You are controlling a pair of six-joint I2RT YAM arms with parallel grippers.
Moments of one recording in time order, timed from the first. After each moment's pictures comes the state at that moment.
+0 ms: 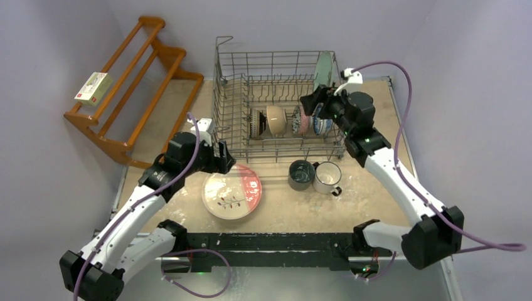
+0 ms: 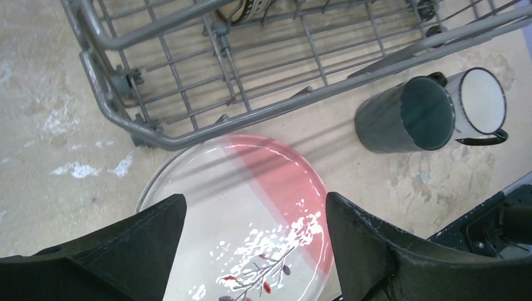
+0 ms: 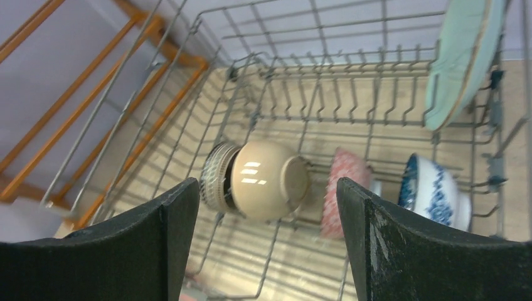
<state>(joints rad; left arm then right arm) -0.45 0.85 0.77 -0.46 0.13 -0.34 0.36 1.24 1.06 0.05 -0.03 0.40</state>
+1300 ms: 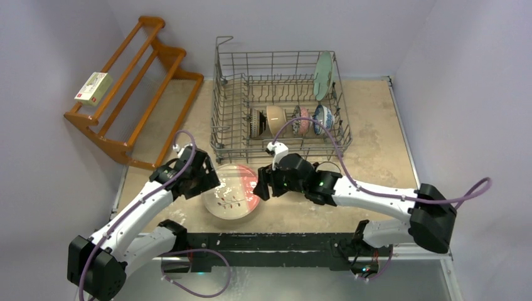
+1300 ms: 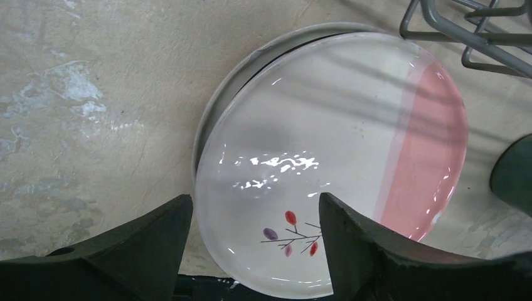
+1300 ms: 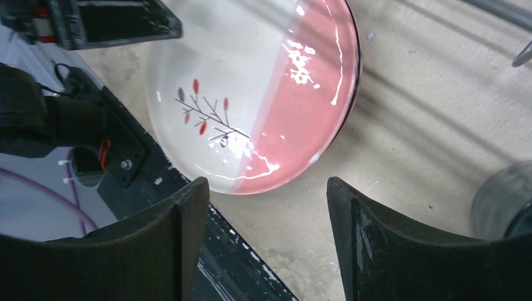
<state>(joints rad) -0.45 0.94 0.67 -0.81 -0.14 -0.83 1.03 1.25 0.77 -0.12 -0.02 0.57</state>
